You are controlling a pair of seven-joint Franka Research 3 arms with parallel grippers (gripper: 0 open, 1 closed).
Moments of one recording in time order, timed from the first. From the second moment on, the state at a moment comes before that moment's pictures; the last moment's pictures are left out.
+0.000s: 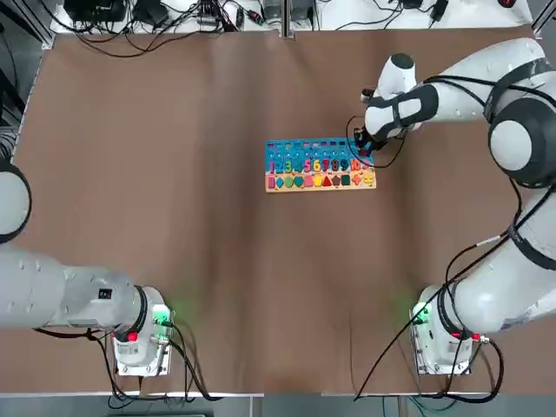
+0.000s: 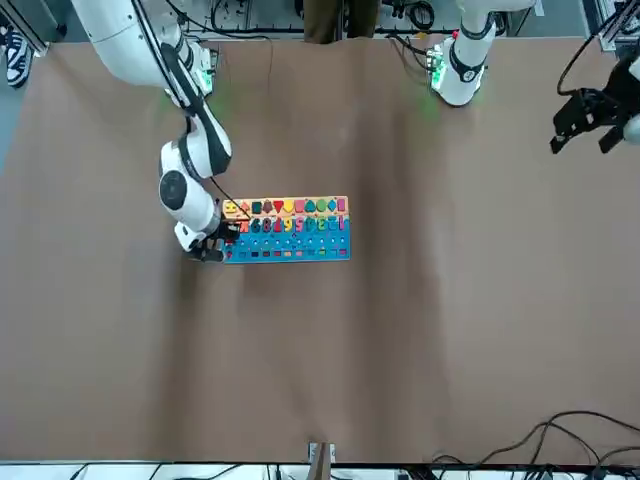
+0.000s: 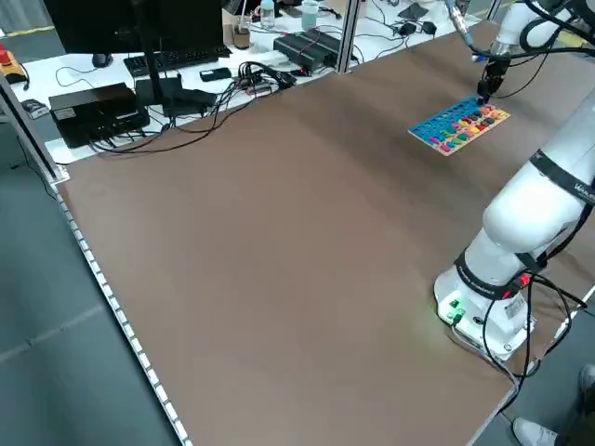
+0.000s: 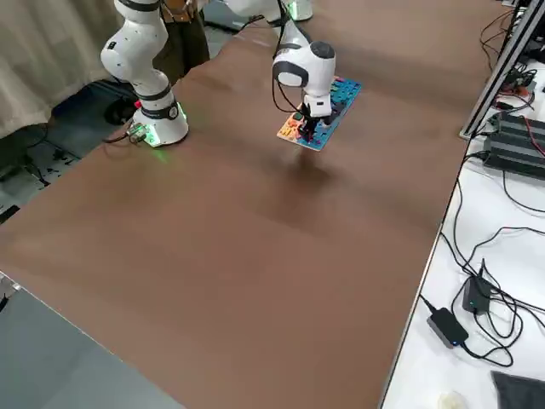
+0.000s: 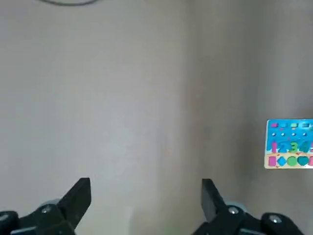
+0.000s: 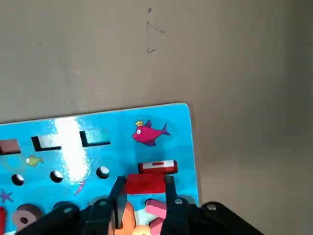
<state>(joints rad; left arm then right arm) -0.03 -0.07 0.00 -1.53 -0.02 1.50 -0.06 0.23 0.40 0.15 -2.23 0.10 2.56 0.38</state>
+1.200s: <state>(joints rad) -0.03 -0.03 0.01 -1.52 -0.02 1.51 -0.08 0.28 0.41 0.10 -2.22 0.10 2.56 0.38</state>
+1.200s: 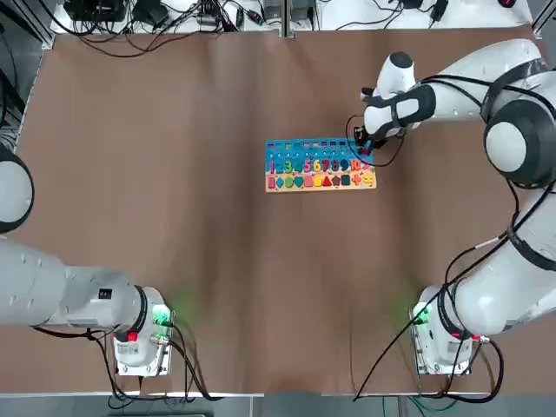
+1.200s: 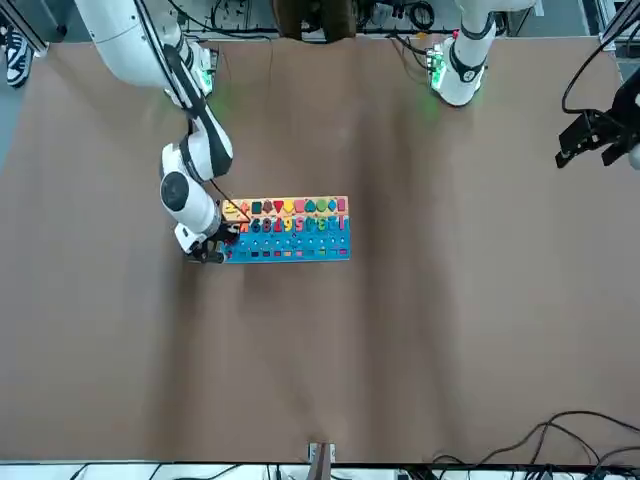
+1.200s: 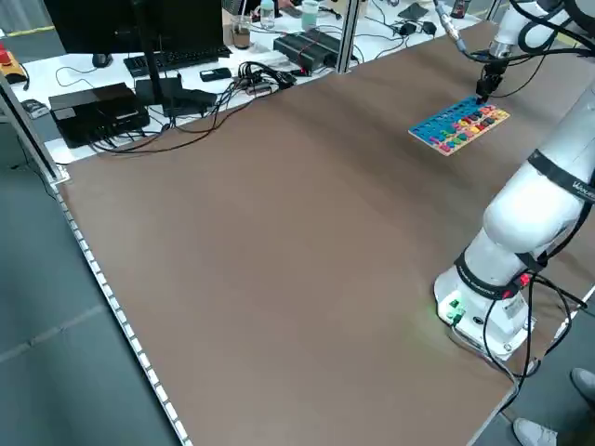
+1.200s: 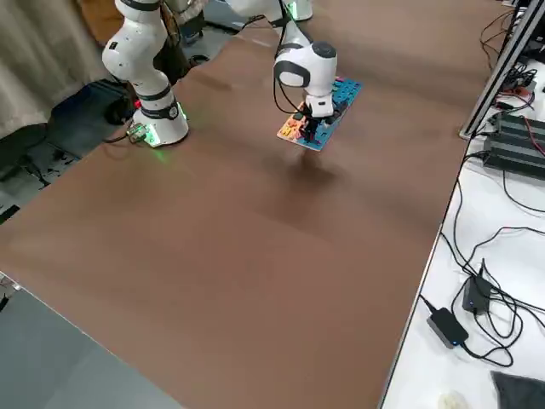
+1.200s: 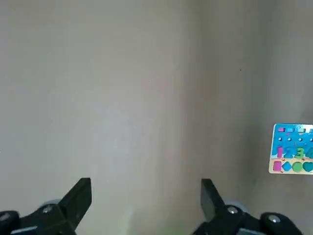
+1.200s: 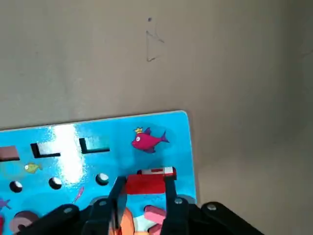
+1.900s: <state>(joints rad) -0.02 -0.03 0.02 -1.52 -0.01 1.51 -0.08 0.30 0.41 0.07 -2.22 0.10 2.57 0.38</state>
